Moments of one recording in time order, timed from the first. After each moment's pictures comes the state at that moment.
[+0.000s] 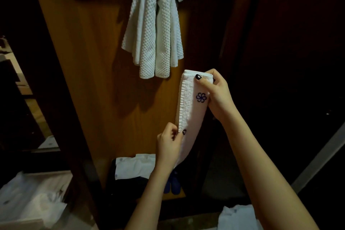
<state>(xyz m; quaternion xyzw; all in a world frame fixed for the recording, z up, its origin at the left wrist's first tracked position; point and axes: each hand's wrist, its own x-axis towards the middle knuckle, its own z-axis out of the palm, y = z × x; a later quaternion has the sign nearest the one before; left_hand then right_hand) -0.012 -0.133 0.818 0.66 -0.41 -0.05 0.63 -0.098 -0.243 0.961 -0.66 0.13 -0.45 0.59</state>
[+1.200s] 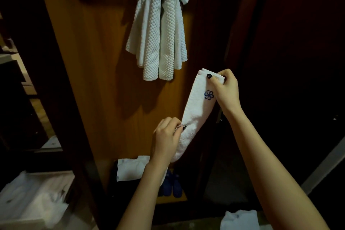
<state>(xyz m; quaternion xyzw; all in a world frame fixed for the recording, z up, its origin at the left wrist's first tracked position) 0.009 -0.129 0.847 0.67 -0.52 0.15 0.50 -0.089 -0.276 0.961 -0.71 0.31 -0.53 0.34</state>
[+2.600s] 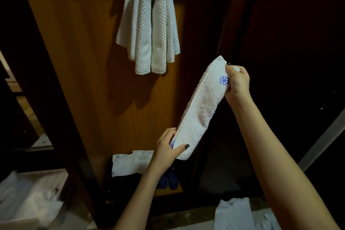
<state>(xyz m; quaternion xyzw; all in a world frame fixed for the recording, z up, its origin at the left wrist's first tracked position) 0.006 -0.133 0.781 0.62 -0.51 -0.17 0.57 -0.111 -0.299 0.970 -0.47 0.30 -0.58 0.59</state>
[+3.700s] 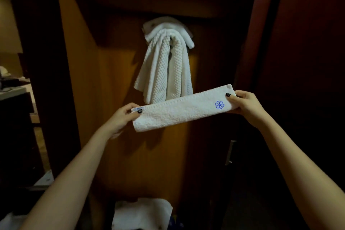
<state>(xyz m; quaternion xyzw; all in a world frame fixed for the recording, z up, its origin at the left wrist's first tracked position) 0.231 -0.138 0.953 0.62 -0.46 -0.19 0.60 -0.090 -0.368 1.028 -0.73 0.22 -0.41 0.50</state>
